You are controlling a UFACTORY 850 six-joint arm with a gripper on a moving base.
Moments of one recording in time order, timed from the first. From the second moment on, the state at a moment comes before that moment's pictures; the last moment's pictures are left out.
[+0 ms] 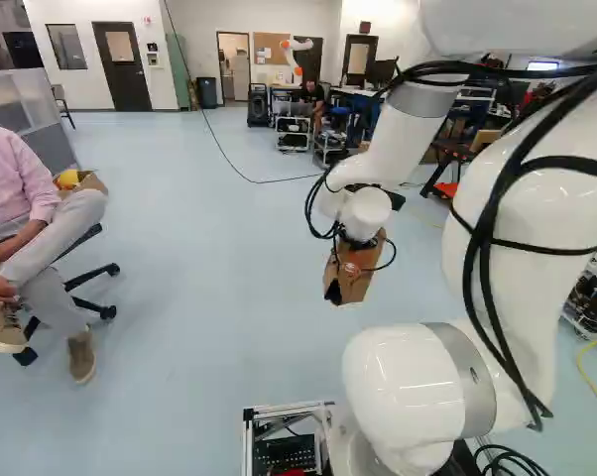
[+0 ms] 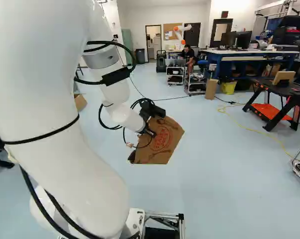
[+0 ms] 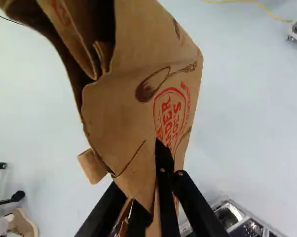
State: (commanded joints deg) arm -3.5 -3.3 -22.3 26.7 24.7 0.0
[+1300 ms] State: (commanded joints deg) arm -0.3 14.4 -6.4 2.2 47.9 0.0
